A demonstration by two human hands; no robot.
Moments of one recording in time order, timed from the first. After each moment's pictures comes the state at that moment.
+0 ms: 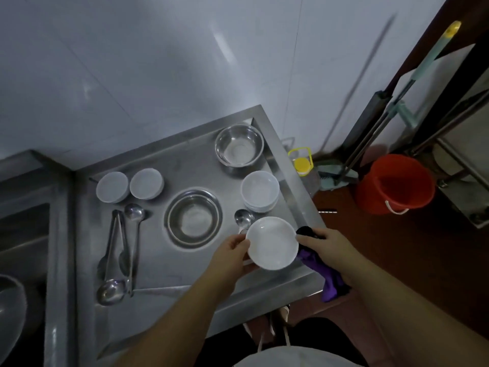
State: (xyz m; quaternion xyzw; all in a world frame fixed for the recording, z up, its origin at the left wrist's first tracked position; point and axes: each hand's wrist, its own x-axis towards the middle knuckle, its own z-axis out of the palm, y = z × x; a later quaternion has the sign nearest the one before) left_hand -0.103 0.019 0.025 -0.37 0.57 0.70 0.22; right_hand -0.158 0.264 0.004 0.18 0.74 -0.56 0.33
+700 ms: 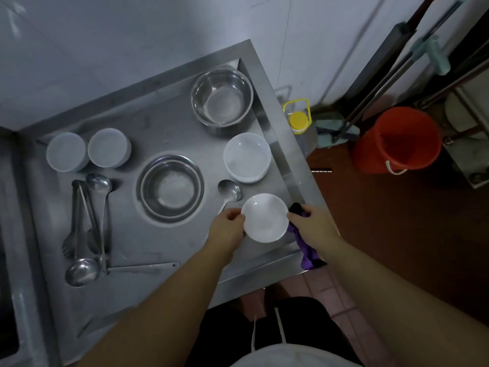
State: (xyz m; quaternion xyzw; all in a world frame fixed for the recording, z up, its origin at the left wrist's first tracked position) left_hand -0.141 0.038 -0.090 -0.45 0.64 0.58 0.23; right_hand -0.171 0.259 -0.101 0.23 0.80 -0.47 0.30
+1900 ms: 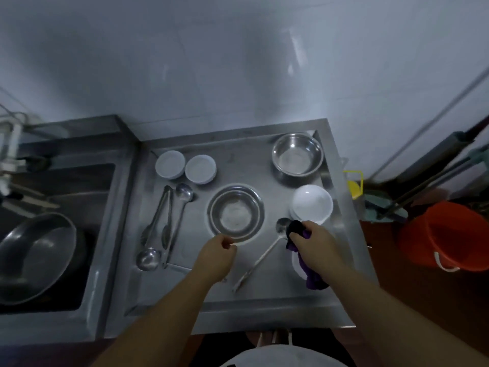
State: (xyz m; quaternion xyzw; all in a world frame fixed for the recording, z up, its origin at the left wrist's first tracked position) left_hand -0.071 -0.099 -0.002 -0.39 0.80 0.42 0.16; right_hand -0.184 0.135 0.003 0.01 0.87 -0.41 0.27
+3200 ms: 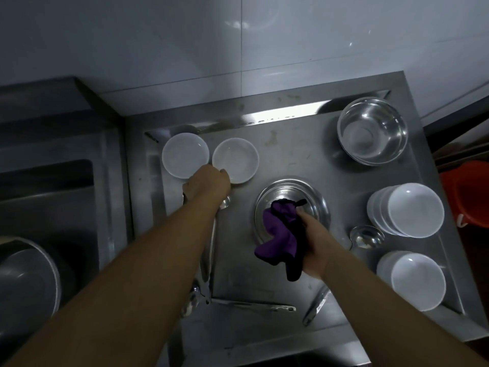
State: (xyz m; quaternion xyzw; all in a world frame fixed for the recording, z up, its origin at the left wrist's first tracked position) left_hand -0.261 -0.376 -0.122 -0.42 0.85 0.23 0.22; right_hand -0.213 -0.135 -0.082 0.39 0.38 -0.70 0.47
